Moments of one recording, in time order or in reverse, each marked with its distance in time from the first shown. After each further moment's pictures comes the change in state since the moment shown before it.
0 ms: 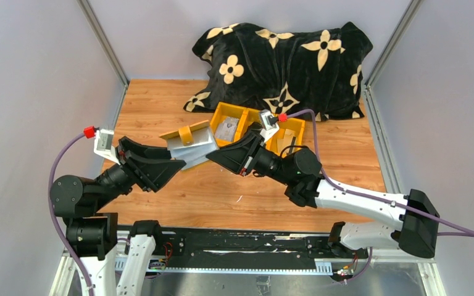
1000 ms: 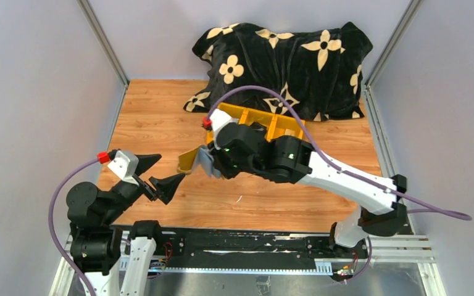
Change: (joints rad) left arm -0.002 -0.129 -0.082 -0.371 -0.224 0.710; right arm 0.149 0.294 0.925 -1.787 0.431 -0.640
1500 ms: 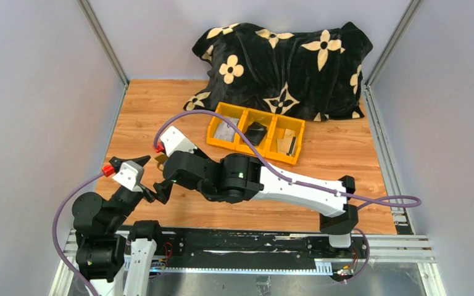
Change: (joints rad) left arm 0.000 -0.121 -0.099 -0.018 -0.119 0.207; right arm 0.216 0.432 0.528 -0.188 0.431 -0.117
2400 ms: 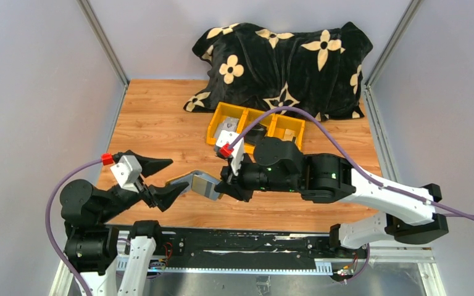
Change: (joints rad) left arm 0.000 0.148 0.158 0.023 0.316 -0.140; right arm -0.067 -0.606 -0.626 0.343 -0.602 -0.079
